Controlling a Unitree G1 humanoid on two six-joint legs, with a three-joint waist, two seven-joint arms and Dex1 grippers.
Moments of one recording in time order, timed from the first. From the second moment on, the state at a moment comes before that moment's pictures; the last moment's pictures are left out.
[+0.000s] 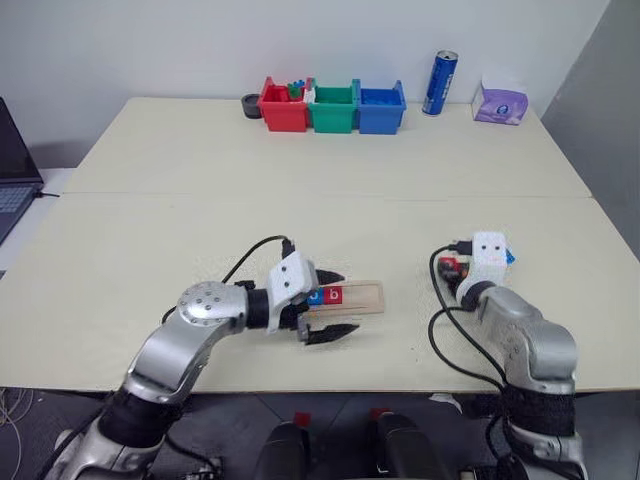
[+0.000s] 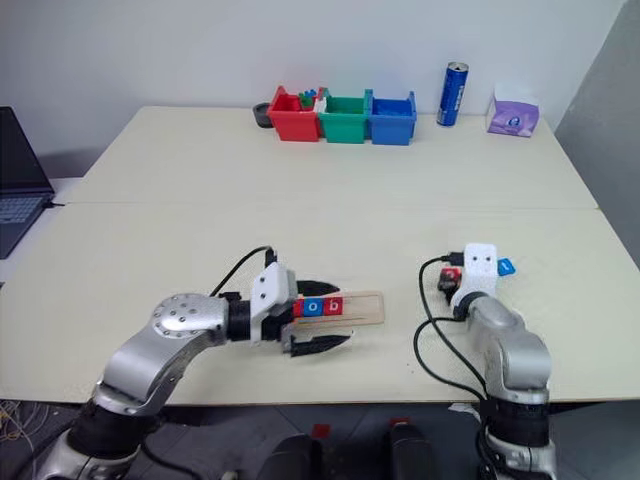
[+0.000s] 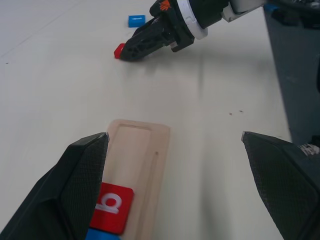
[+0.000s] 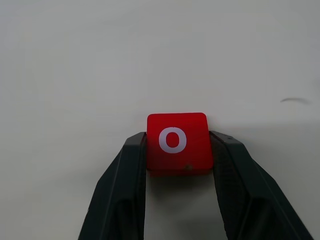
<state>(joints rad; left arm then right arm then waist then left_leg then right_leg) -0.27 0.66 -0.17 -0.42 -0.36 0.49 -1.00 -0.26 -0.16 -0.13 -0.50 0.23 1.22 0.07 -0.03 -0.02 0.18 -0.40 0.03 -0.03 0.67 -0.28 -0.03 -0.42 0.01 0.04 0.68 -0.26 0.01</state>
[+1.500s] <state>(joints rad) -0.27 0.66 -0.13 -0.39 -0.42 0.42 -1.06 -0.46 -0.67 0.19 0.27 0.18 0.07 1.29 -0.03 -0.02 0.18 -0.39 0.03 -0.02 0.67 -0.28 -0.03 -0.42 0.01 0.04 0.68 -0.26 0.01</state>
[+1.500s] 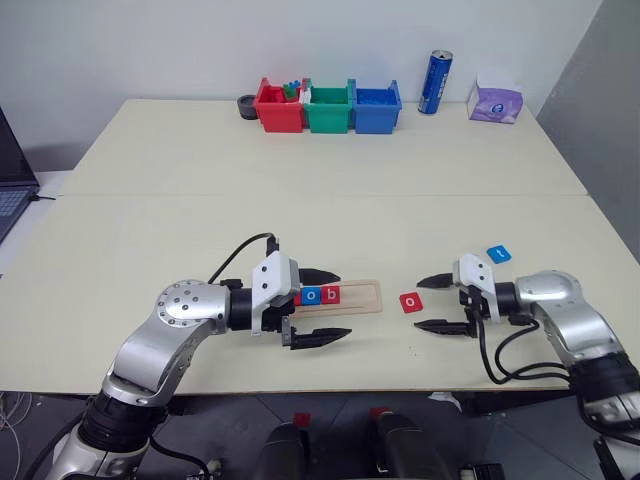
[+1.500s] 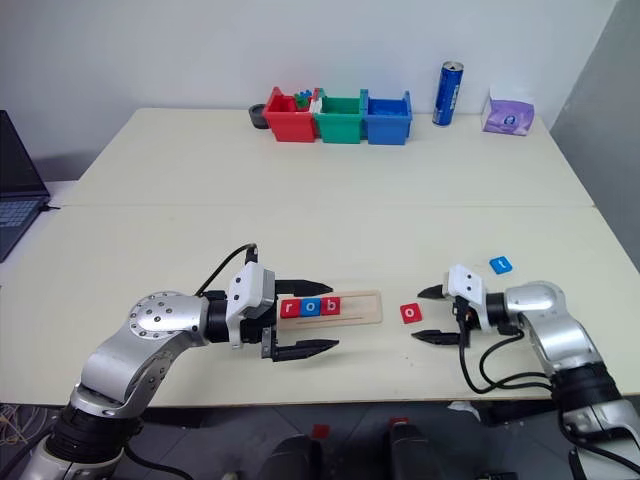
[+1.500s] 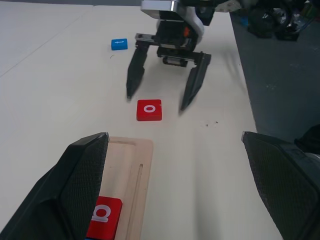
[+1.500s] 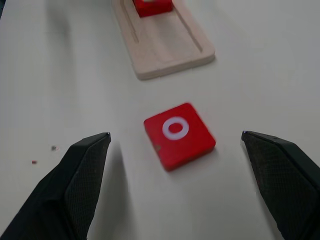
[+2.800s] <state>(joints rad) -0.28 0.83 0.07 -0.09 -0.45 0.29 -1.23 -0.65 -0.46 0.29 0.17 0.18 0.27 1.28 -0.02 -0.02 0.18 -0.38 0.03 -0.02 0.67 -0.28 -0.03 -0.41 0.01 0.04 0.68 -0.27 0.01</state>
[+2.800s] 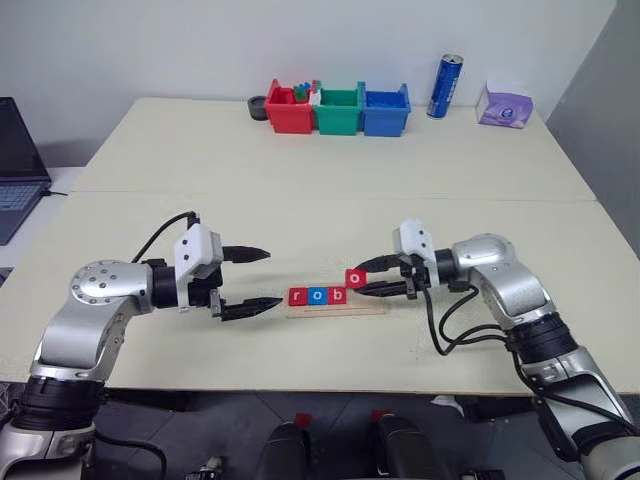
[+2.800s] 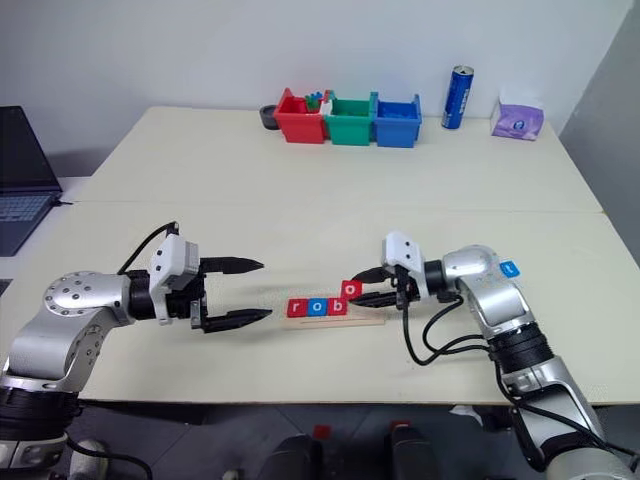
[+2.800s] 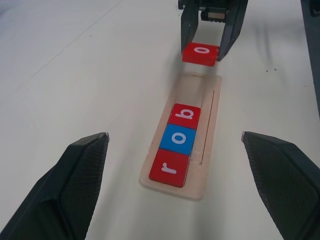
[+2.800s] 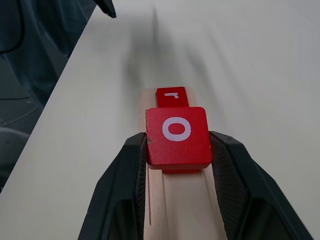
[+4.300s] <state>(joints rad) -0.32 0.80 0.04 -0.11 -0.43 0.29 -1.23 -0.73 -0.39 0.33 0.49 0.07 0.04 1.31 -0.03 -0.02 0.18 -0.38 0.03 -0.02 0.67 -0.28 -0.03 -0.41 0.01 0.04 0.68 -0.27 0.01</state>
